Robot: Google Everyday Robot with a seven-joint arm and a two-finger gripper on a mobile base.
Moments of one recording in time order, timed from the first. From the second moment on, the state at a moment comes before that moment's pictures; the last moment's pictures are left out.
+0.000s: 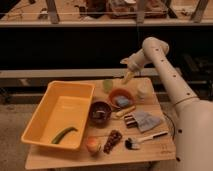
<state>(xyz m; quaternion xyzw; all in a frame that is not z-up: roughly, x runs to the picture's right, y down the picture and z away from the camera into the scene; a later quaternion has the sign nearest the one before) 0.119 -0.101 0.852 -0.19 -0.25 0.07 0.95</state>
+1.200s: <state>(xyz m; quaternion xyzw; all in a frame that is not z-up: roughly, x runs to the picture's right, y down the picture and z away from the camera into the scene) 0.121 -0.099 0.848 -0.19 -0.25 0.06 0.95</state>
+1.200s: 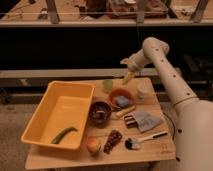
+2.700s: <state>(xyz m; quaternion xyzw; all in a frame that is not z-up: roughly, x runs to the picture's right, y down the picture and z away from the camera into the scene) 0.164 0.021 0.783 -0.23 -0.18 -0.05 0.96</state>
